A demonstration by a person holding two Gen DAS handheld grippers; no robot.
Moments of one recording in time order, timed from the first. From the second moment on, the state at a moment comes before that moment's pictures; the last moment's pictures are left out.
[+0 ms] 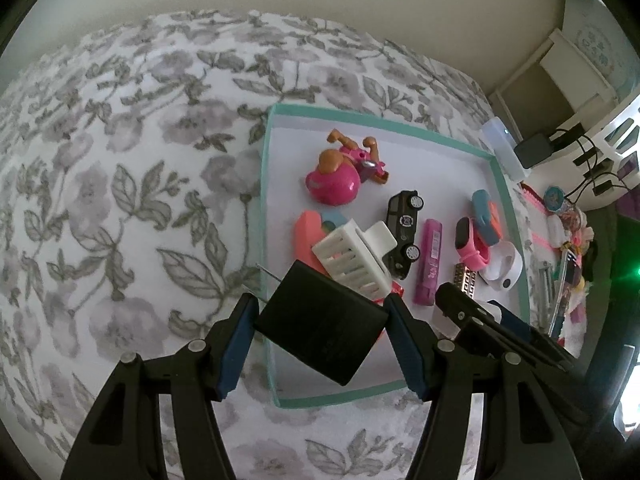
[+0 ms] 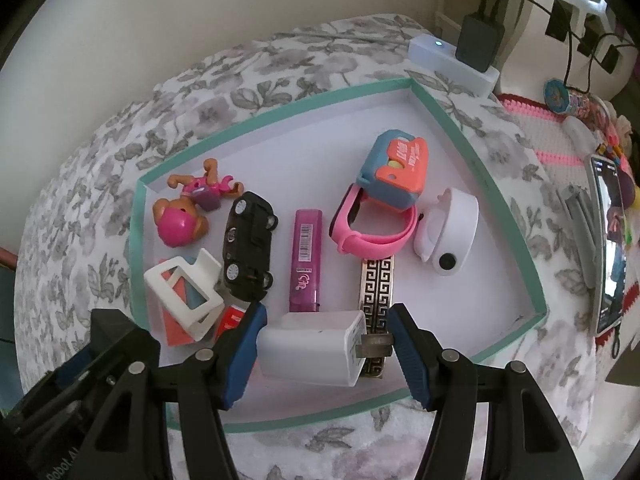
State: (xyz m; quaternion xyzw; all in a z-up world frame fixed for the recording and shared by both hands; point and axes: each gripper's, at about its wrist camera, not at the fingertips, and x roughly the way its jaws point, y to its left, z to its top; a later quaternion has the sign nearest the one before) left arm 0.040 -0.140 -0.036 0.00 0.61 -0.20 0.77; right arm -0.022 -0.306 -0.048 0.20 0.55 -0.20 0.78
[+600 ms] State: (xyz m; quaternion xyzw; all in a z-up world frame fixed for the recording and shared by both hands) left arm 0.043 -0.136 -0.035 -0.01 0.61 -0.19 0.77; right arm -0.021 -0.306 -0.055 0.19 0.57 -0.20 0.77
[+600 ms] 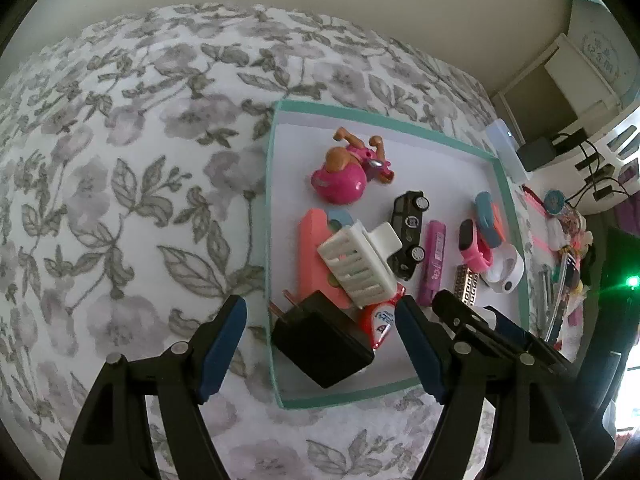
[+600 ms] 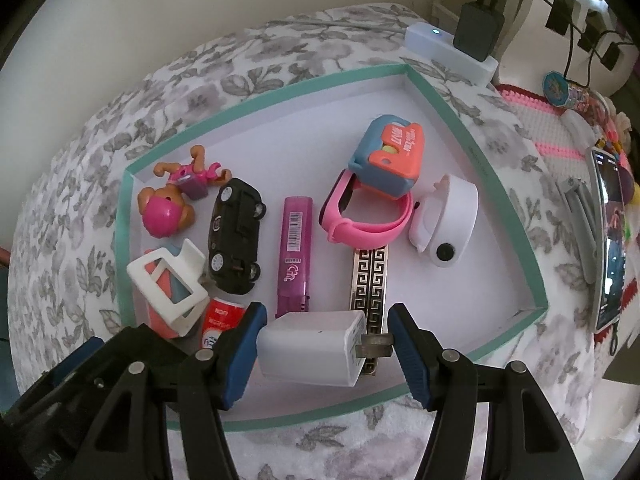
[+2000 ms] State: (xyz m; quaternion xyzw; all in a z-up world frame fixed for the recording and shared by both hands) left arm 0.042 -0.073 -0.017 0.07 0.54 -0.03 0.84; right arm -0.033 -0.272 -0.036 0.13 0.53 -0.18 0.82
